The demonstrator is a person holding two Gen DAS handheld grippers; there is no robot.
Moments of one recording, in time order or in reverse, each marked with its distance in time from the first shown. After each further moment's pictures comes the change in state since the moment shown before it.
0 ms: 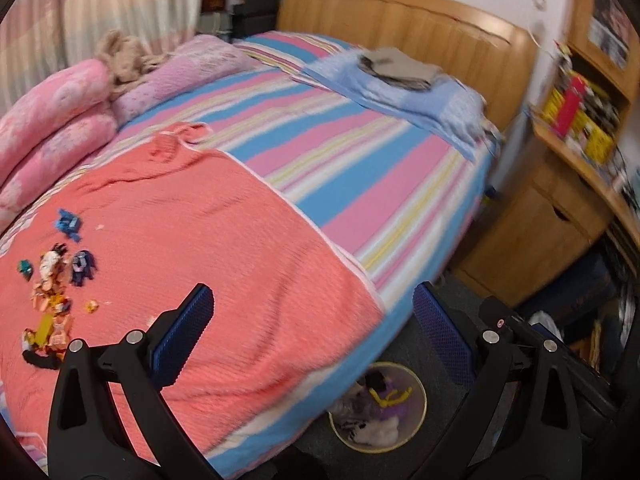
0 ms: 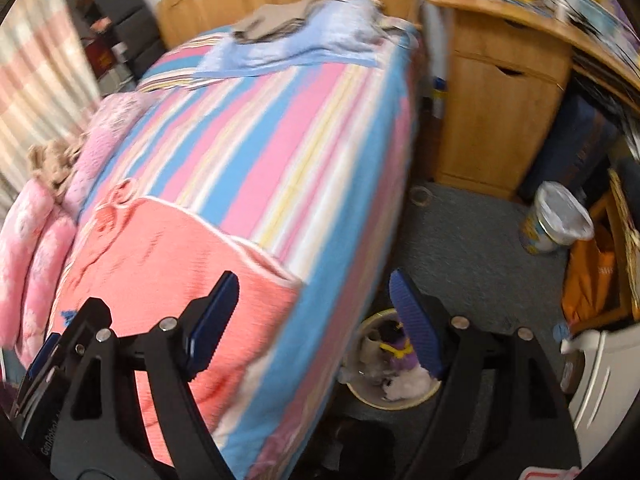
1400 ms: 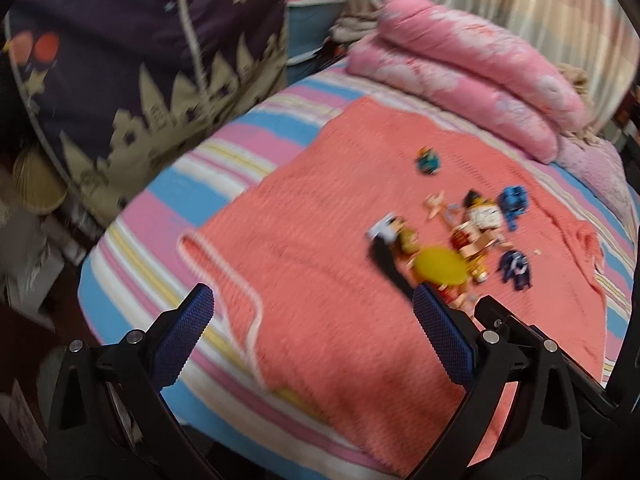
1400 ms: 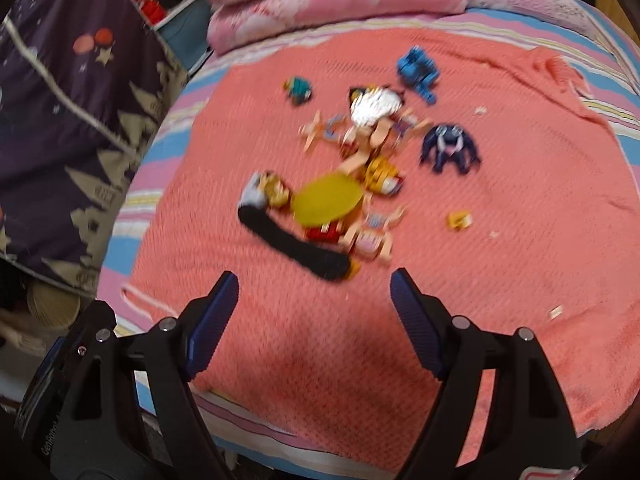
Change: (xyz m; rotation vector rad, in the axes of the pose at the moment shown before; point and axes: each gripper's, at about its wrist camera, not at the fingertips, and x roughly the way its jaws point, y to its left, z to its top) left arm -0.133 0.378 -0.186 -1.025 0.022 0.836; right arm 0.019 0.410 -0.275 -1.064 0.456 0.604
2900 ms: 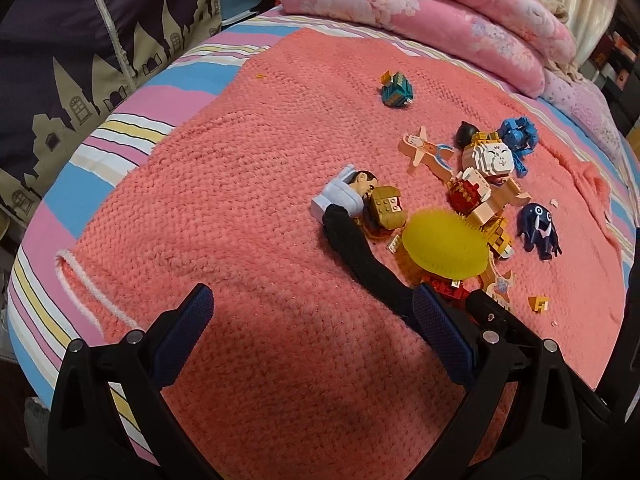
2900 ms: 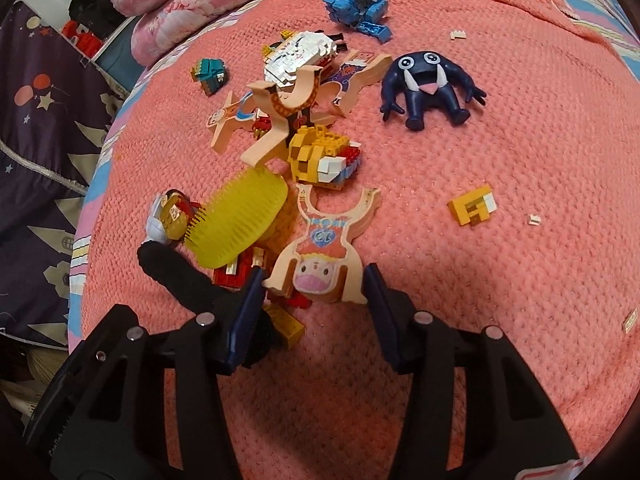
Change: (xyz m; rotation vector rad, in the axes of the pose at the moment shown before) left arm 0.128 -0.062 0.008 0.171 0.124 -0.135; right arm 0.104 -0.060 0.012 0.217 0.012 -0.026
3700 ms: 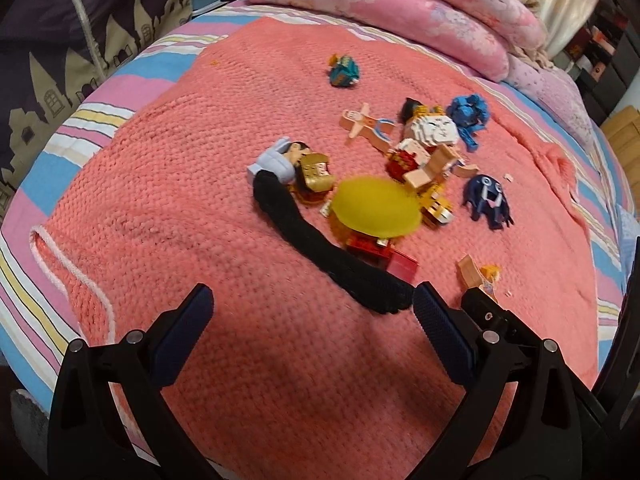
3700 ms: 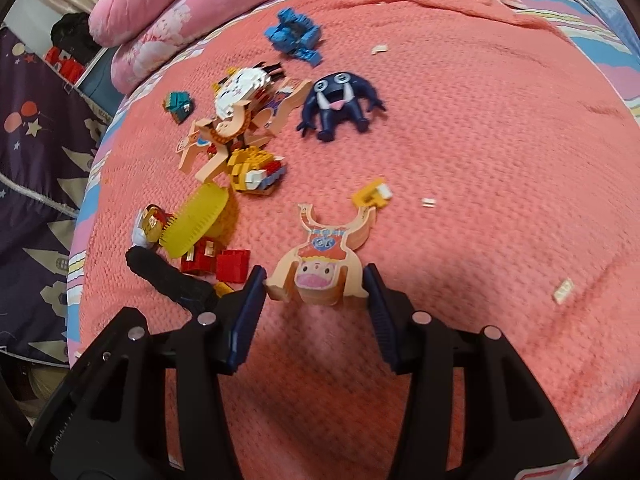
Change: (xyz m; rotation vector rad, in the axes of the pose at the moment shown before) left arm -0.022 -0.038 -0.022 0.040 0.042 -0.105; right arm -0.049 -0.042 -0.015 0.081 -0.050 -0.054
